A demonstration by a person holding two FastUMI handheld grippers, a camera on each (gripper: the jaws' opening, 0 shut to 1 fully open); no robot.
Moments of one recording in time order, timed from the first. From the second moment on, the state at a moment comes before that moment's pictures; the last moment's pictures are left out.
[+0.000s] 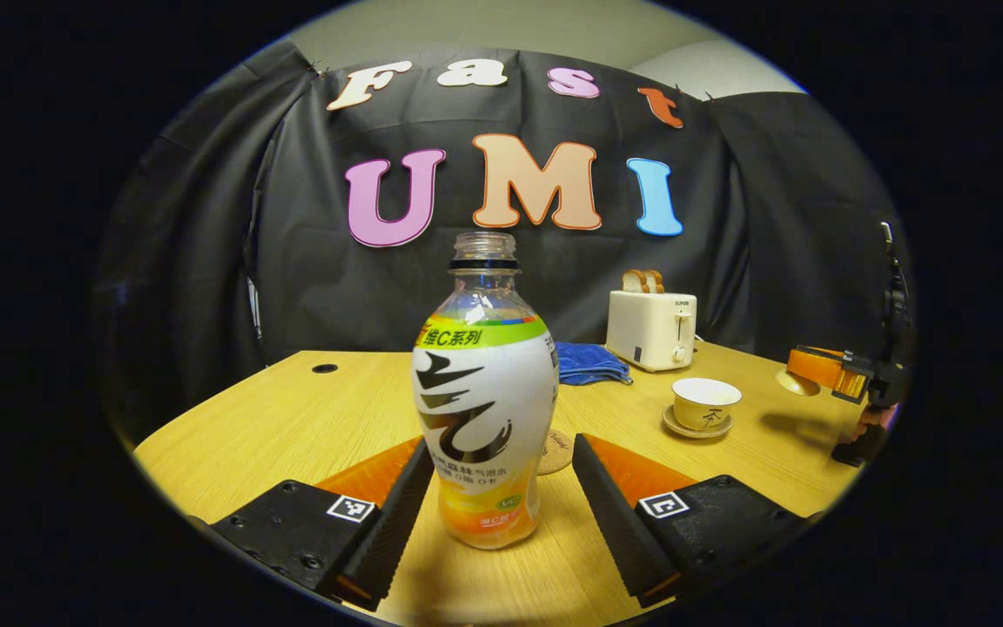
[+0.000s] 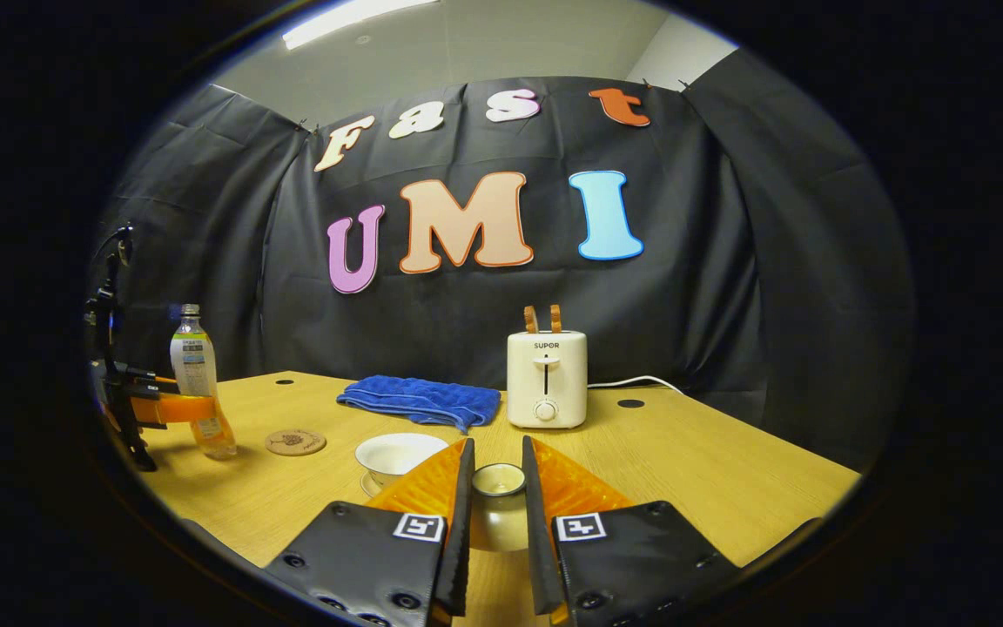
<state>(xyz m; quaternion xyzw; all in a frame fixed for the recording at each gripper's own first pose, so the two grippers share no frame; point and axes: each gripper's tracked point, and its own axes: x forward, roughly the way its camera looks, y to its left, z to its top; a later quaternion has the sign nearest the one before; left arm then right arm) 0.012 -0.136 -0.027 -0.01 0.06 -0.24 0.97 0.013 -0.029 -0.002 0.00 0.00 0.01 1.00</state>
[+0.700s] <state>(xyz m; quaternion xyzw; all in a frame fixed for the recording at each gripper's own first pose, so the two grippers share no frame) 0.037 -0.148 -0.043 0.01 0.11 -0.22 0.97 0.010 -0.036 -0.002 0.00 0.00 0.01 1.00</state>
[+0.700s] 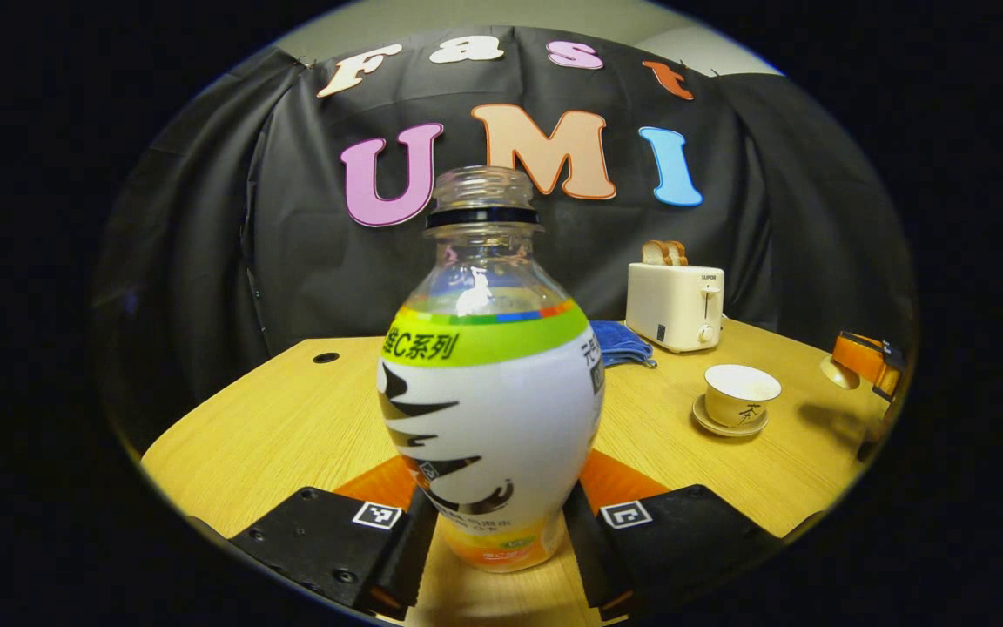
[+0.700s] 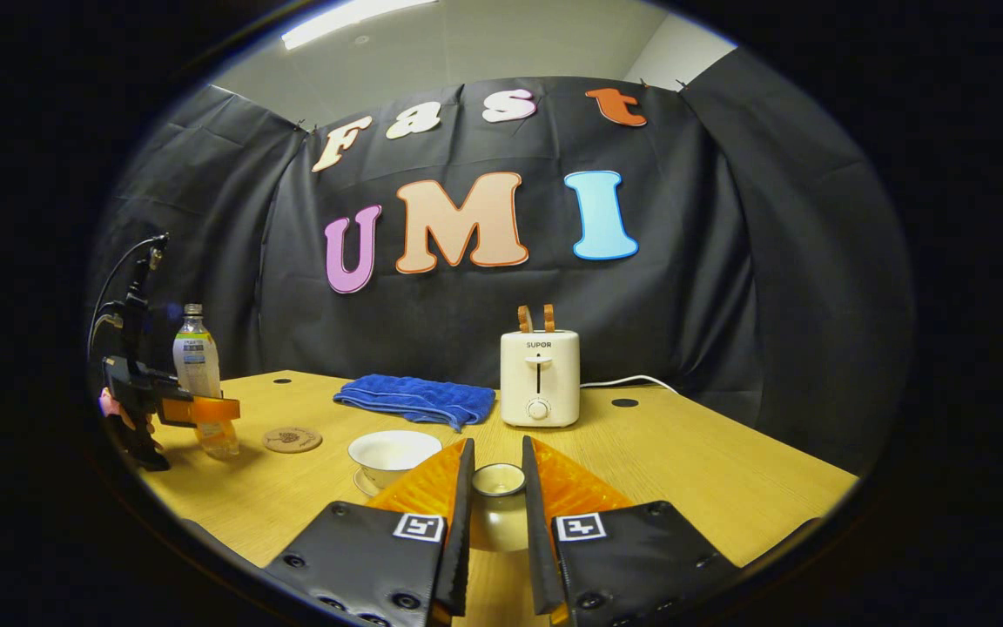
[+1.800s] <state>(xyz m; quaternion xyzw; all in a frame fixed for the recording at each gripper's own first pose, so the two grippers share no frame) 0.077 -0.192 0.009 0.43 0.07 -0.17 0.89 0.009 -0.105 0.000 0.00 0.00 -0.06 1.00</state>
